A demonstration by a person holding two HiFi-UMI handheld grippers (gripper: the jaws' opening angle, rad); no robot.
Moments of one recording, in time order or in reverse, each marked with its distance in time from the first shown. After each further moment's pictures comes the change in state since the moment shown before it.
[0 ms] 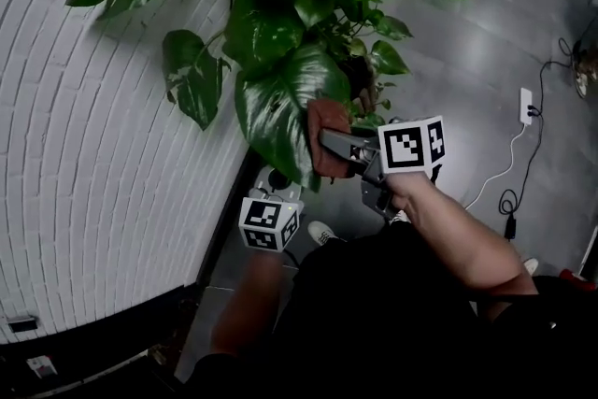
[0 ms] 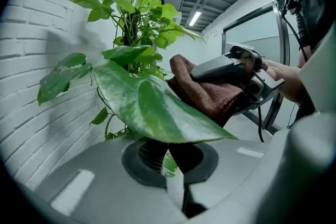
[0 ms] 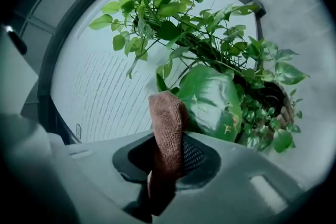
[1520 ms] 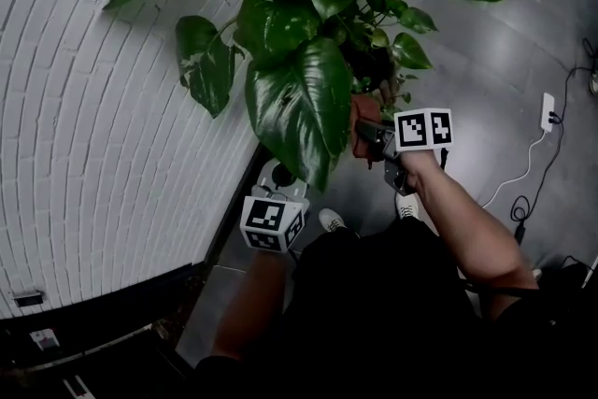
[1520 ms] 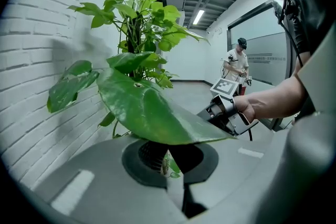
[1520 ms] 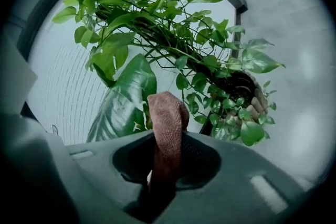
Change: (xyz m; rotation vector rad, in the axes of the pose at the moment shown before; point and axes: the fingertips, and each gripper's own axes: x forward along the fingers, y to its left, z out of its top) left arm -0.006 0.003 0.015 -0.002 -0.005 0.078; right arm 0.003 -0.144 -0.022 0.085 0.093 -0.225
